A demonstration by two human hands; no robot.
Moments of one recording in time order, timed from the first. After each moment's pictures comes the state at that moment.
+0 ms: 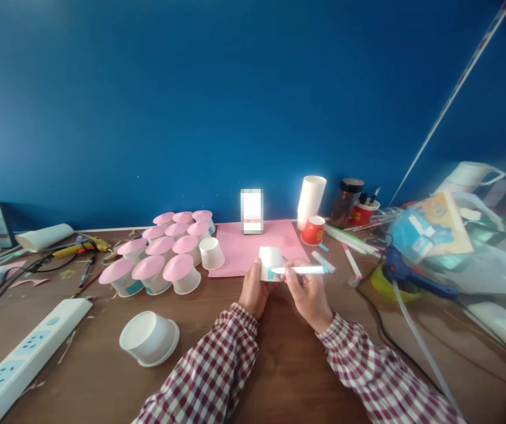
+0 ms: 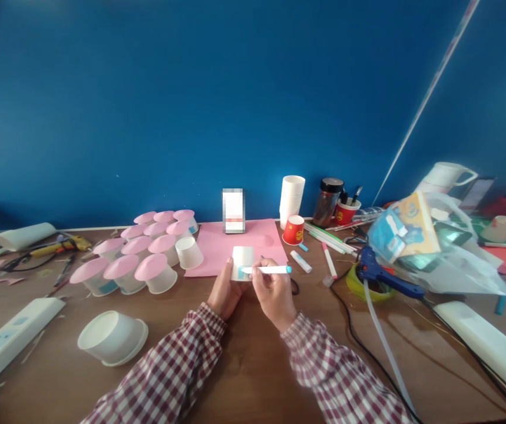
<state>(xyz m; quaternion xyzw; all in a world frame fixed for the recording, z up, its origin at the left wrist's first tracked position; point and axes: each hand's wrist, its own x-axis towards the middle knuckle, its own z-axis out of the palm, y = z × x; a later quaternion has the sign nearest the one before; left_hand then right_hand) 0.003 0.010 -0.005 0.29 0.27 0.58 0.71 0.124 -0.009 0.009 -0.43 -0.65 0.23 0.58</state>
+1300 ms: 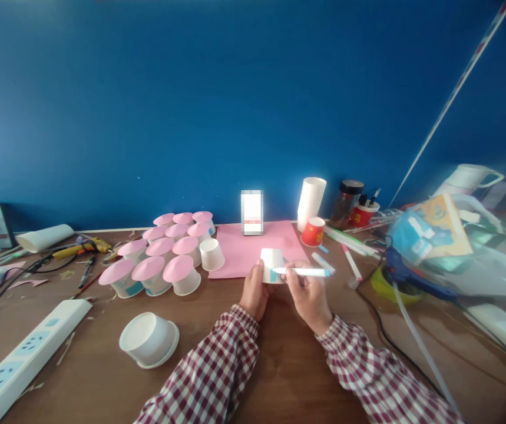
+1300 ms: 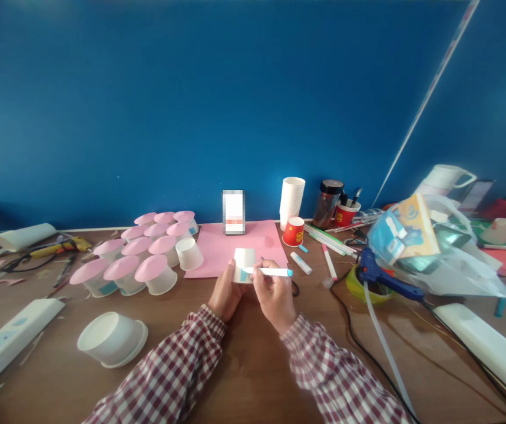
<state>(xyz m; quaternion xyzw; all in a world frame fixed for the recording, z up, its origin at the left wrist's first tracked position) 0.004 0.007 -0.003 0.30 0.27 0.59 0.70 0.123 -0.010 0.010 -0.44 -0.65 0.22 0.59</state>
